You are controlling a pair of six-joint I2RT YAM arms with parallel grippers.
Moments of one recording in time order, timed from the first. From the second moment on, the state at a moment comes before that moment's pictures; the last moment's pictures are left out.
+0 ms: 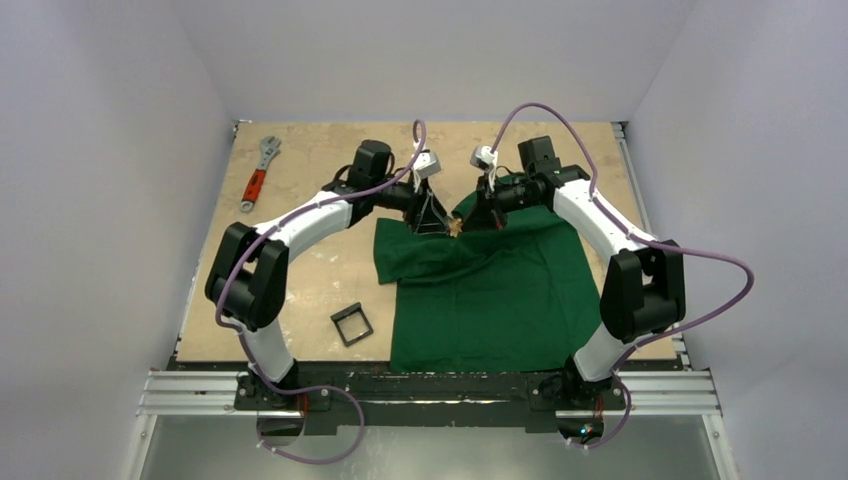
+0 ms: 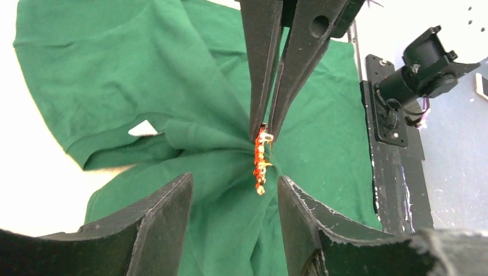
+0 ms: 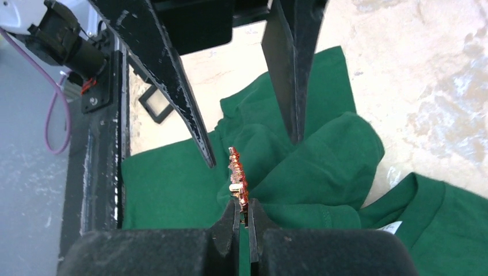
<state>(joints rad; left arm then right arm) -0.49 1.80 1.29 -0.04 1.01 0.14 0.28 1.66 1.34 -0.68 -1.01 -0.60</state>
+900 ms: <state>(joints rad) -0.53 1.76 1.21 0.13 0.77 -0.21 0.24 1.66 1.18 -0.41 -0.93 0.02</state>
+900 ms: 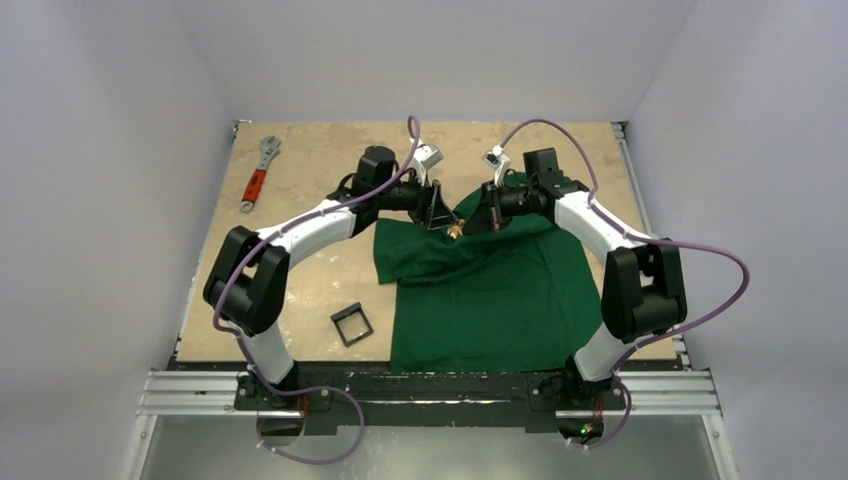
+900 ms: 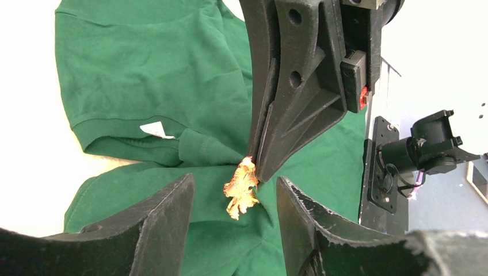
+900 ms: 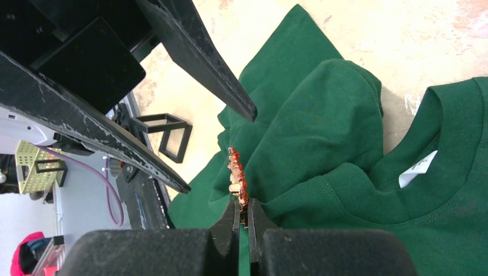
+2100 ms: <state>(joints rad) -0.58 1.80 1.25 0.03 0.58 -0.25 0.24 1.63 1.14 -0.33 -0.88 0.05</state>
